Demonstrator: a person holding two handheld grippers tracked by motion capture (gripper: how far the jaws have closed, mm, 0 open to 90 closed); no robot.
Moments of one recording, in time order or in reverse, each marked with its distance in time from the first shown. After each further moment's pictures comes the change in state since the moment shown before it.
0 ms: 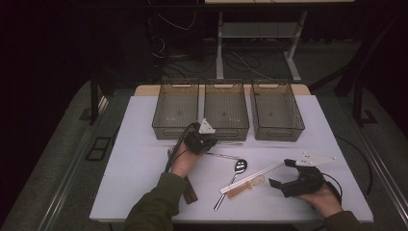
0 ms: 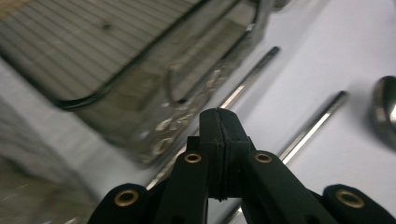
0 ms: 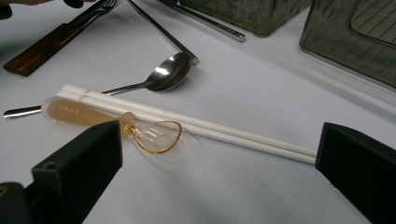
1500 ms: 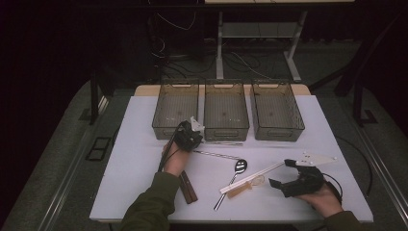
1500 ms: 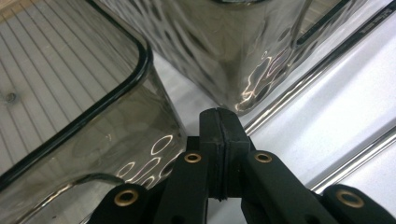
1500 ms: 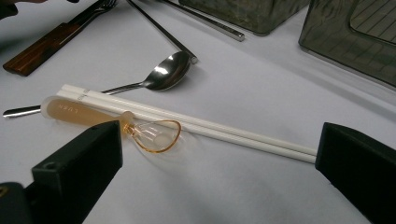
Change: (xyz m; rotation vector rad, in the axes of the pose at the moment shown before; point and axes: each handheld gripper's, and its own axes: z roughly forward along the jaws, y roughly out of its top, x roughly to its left) left arm 0.023 -0.018 -0.006 0.101 0.191 -0.059; right arm 0.000 0.000 0.000 0.001 -0.001 0.003
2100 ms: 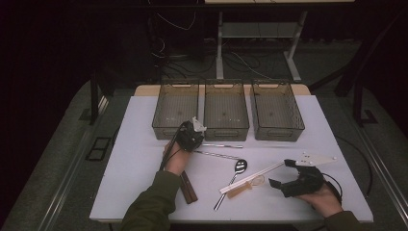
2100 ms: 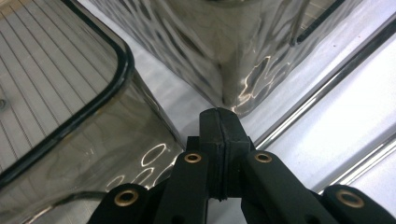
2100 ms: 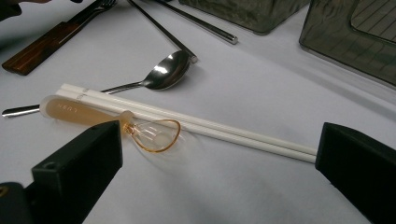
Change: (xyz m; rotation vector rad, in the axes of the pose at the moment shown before) left arm -0.002 0.002 0.006 0.014 -0.006 0.023; right arm 0.000 0.000 0.001 0.003 0.000 -0.001
